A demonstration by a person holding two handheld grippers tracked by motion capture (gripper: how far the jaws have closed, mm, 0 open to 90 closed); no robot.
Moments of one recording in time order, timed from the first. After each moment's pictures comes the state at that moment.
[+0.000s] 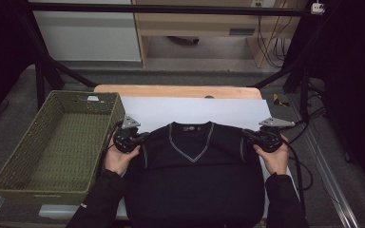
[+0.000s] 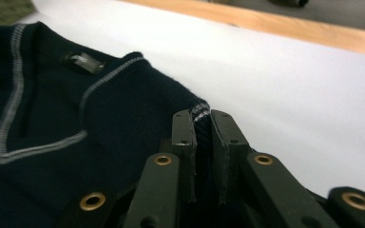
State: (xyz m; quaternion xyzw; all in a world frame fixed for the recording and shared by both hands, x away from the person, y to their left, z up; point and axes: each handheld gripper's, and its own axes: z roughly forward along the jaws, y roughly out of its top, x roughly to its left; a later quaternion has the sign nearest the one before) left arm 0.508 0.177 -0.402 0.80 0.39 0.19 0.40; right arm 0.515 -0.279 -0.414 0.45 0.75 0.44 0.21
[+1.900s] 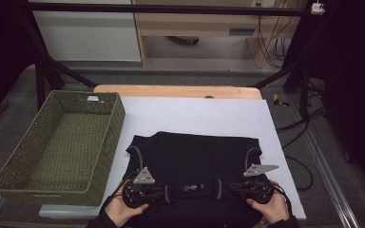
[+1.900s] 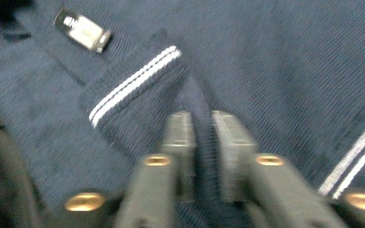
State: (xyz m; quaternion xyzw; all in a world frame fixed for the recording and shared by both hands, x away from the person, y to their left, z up) left arm 0.398 0.149 -0.466 0.89 0.29 0.03 0.35; right arm 0.401 -0.241 -0.467 0.40 0.84 0.36 0.05
